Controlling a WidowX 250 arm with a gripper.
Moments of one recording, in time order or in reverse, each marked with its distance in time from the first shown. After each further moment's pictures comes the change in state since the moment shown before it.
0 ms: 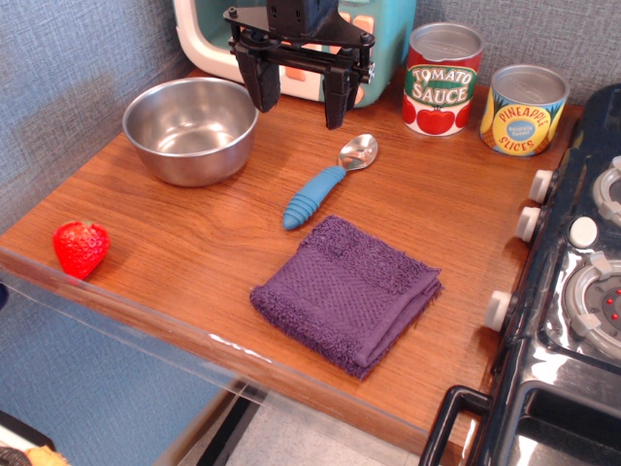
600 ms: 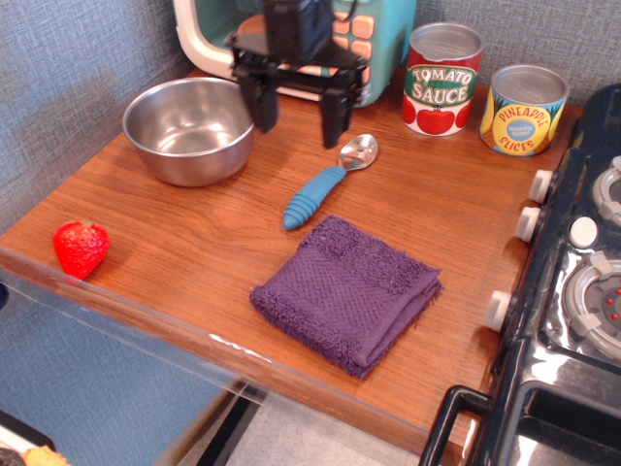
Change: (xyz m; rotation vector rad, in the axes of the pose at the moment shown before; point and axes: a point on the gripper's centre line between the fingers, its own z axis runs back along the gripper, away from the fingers) arm -0.005 0.018 -0.027 -0.012 0.058 0.040
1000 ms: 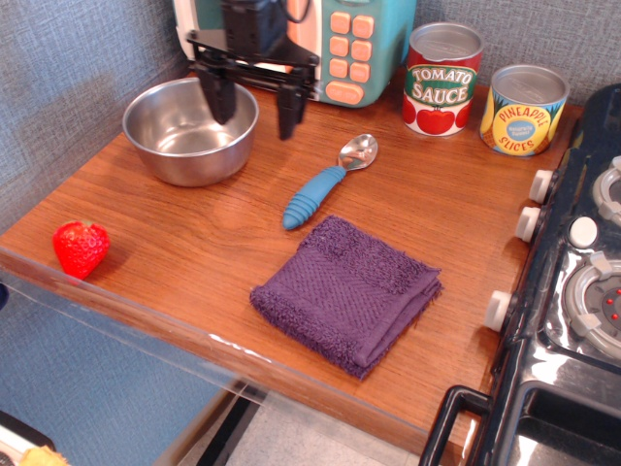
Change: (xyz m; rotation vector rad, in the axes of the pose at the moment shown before) arm 0.011 0.040 -0.003 0.067 -0.005 0.042
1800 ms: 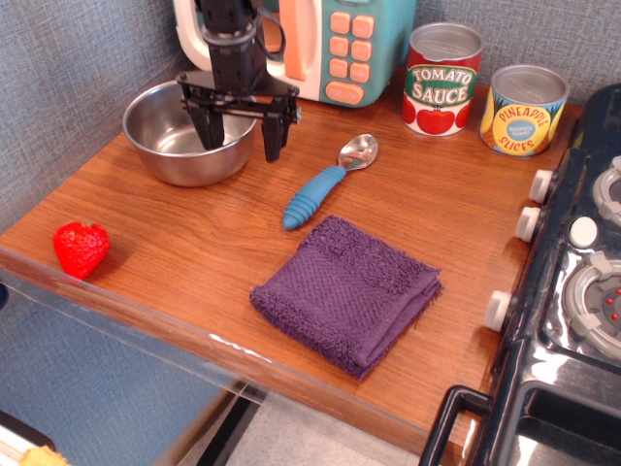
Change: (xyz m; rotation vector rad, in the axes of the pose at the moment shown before) arm 0.016 0.013 -0.058 -0.044 0.040 0.091
